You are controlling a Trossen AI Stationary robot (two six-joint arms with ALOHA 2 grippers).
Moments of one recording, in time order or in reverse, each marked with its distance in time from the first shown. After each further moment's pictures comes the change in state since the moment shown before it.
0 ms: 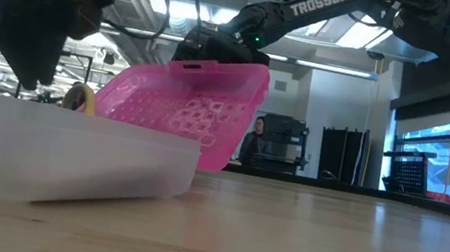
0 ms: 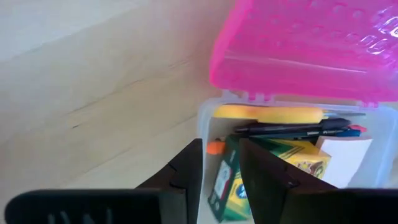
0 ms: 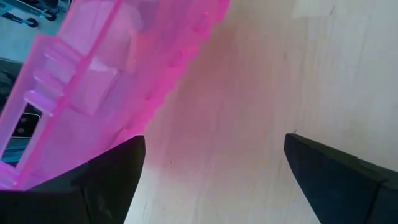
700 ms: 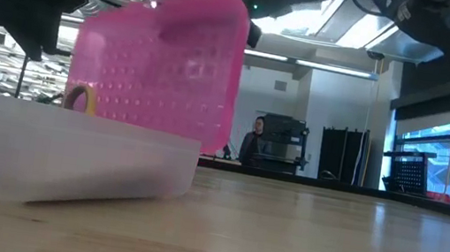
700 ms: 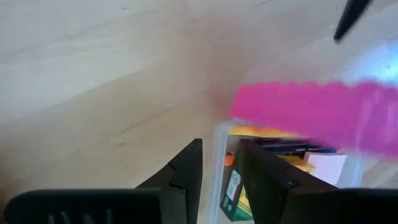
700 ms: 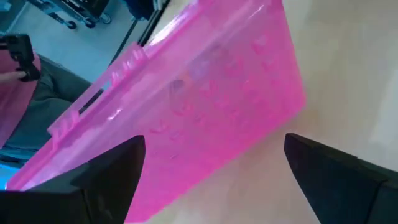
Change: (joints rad) left arm 0.000 -0.237 0.000 -0.173 -0.124 0.001; right arm 0.087 -0.006 0.137 0.076 -0.099 0.005
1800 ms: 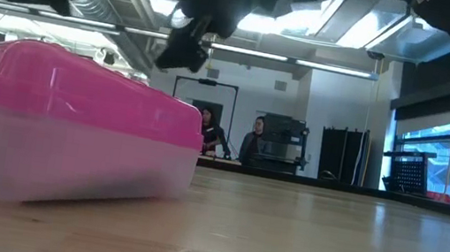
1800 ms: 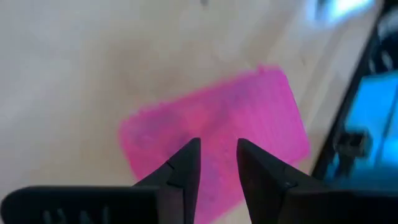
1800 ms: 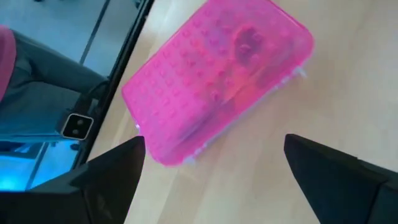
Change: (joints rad) left arm -0.153 0.108 0.119 0.185 -0.020 0.355; right arm 0.089 -0.087 -0.002 -0.146 0.156 0.035
